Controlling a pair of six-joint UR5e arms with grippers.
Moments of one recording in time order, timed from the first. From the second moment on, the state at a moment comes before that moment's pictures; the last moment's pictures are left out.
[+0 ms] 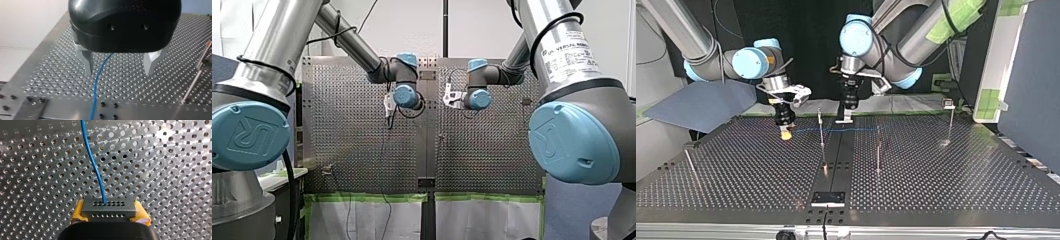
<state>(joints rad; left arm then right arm) -0.62 -1.90 -1.75 -2.63 -2.03 -1.64 2.07 -1.13 1.61 -0.51 1.54 1.70</state>
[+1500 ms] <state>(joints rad) -0.52 -1.99 -1.61 -2.67 -2.10 -1.65 2.08 -1.13 1.61 -0.51 1.54 1.70</state>
